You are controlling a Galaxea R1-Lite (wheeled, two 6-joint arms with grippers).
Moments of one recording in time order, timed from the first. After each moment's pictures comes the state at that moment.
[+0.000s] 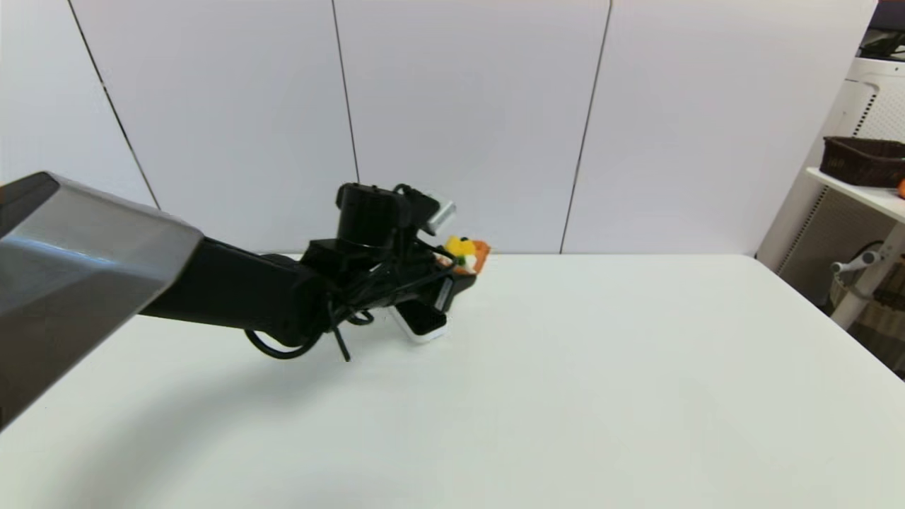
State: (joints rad) left arm -0.60 2.05 -1.26 -0.42 -0.11 0.19; right arm 0.00 0.00 0.00 0.00 -0.02 0.03
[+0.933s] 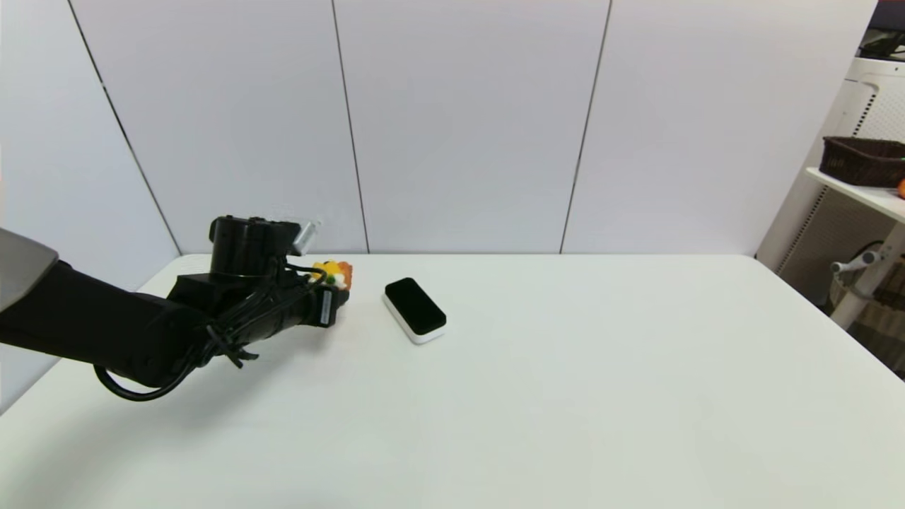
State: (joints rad) left arm -0.33 1.87 -0.86 -0.51 0.11 -0.03; right arm 0.00 0.00 0.00 0.00 -0.02 0.03
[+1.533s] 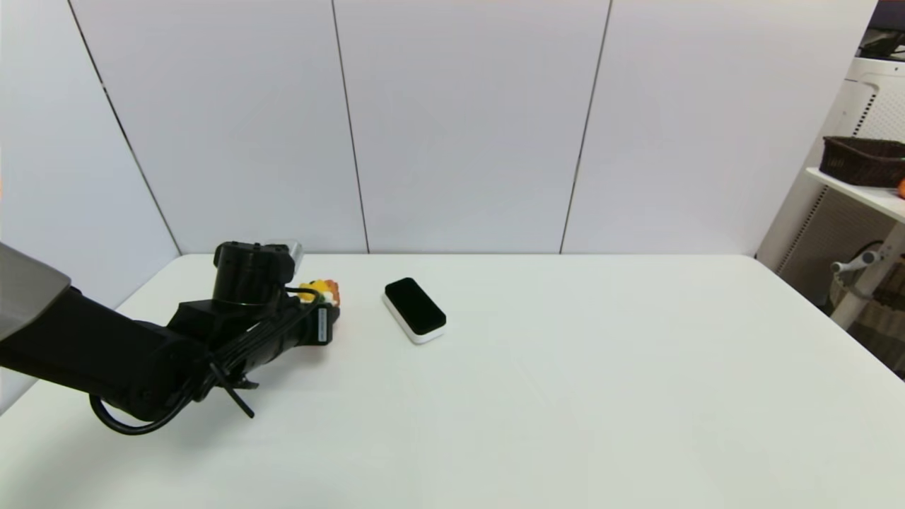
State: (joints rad) left arm -0.37 1.87 -0.75 -0.57 0.23 -0.17; right arm 0.00 0.00 0.00 0.00 -0.02 0.03
